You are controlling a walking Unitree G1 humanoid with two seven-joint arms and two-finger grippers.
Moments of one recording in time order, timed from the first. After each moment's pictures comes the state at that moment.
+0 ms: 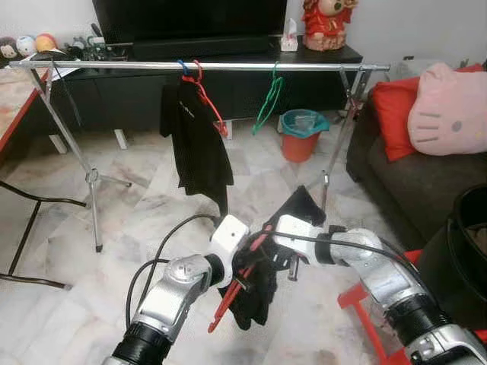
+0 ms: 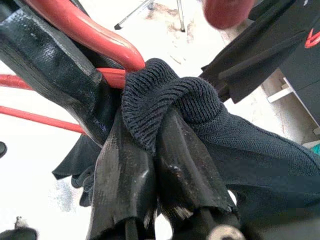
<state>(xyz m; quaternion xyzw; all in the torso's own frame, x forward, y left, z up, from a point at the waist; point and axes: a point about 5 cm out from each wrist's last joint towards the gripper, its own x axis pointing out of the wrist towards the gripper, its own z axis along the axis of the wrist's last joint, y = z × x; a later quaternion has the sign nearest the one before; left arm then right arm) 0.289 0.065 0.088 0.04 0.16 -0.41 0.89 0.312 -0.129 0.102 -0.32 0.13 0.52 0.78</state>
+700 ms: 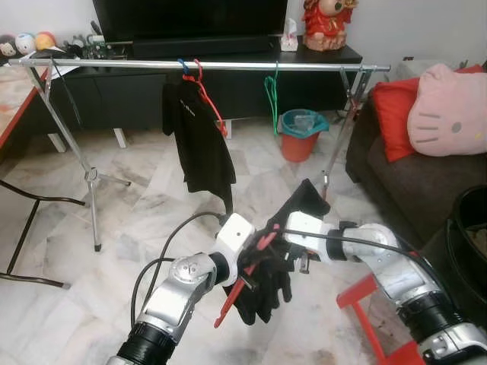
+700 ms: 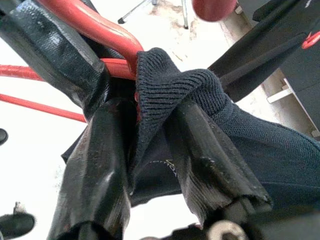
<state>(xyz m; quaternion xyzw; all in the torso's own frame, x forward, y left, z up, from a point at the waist) 0.288 0.055 0.092 0.04 0.14 -0.43 0.89 0.309 -0.145 0.113 -0.33 0.13 0.54 0.76</state>
